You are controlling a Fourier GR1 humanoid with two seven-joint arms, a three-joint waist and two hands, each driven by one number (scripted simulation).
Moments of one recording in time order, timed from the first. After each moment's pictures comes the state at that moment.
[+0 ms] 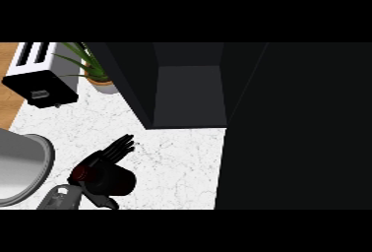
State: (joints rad) left arm -0.26 0.26 -0.09 -0.66 -0.02 -0.71 -0.62; right arm -0.11 -0.07 0.12 -2.45 -0.13 0.07 0.56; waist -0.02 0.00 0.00
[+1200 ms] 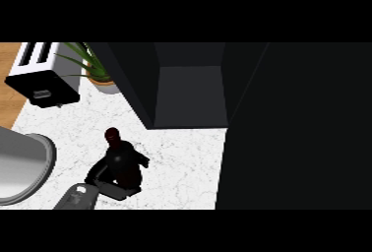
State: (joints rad) left arm -0.31 0.20 -0.18 -0.55 0.03 -0.66 -0.75; right arm -0.10 -0.06 0.14 -2.45 -0.11 0.07 0.58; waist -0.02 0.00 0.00
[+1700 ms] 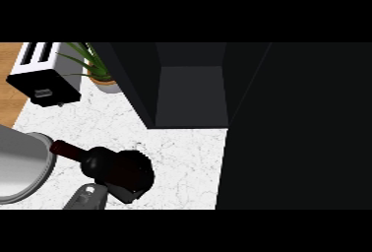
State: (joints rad) left arm -0.31 0.15 -0.18 -0.55 0.12 -0.67 -0.67; right arm -0.07 -0.06 0.13 -2.45 -0.11 0.09 0.56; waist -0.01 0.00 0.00
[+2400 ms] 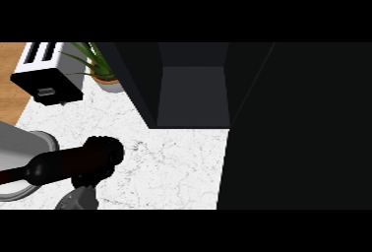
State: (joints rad) left arm -0.26 0.12 0.18 -0.62 0.44 -0.36 -0.72; right arm -0.07 -0.07 0.09 -2.45 -0.12 0.11 0.56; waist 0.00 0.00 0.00
